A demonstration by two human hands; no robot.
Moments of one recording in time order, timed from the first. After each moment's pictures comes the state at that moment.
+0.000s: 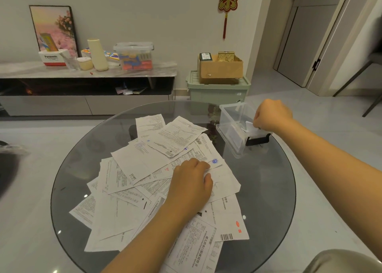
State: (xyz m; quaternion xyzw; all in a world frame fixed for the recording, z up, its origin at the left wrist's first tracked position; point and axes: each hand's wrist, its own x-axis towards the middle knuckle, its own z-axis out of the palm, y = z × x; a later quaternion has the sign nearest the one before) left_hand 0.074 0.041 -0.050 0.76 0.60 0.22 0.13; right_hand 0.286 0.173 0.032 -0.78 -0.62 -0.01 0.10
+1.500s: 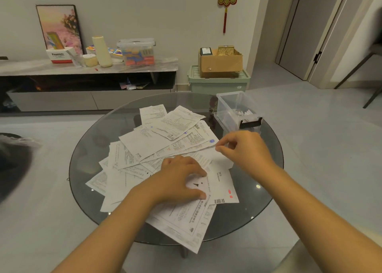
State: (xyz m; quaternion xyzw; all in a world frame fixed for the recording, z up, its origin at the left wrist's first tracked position) left_hand 0.032 0.003 -0.032 0.84 0.50 0.05 0.19; right_hand 0.225 0.023 -0.004 -0.62 -0.73 0.12 0.26
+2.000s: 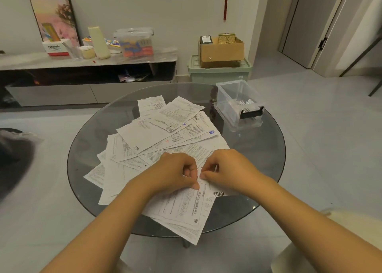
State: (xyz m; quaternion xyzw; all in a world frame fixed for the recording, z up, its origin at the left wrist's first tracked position) left_hand 0.031 0.003 -0.031 0.80 0.53 0.08 0.28; right_hand 0.202 -0.003 -0.031 -0.57 -0.79 0.21 0.10
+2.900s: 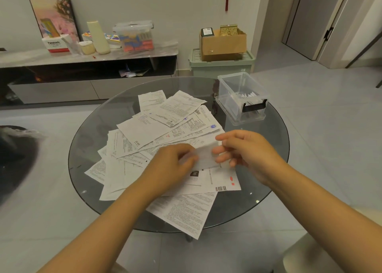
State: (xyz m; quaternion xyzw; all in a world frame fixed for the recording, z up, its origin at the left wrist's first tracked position) left_hand 0.032 -0.009 -0.035 0.77 0.54 0.26 0.23; right_hand 0.220 -0.006 -0.012 -0.54 -0.47 0.57 0.41
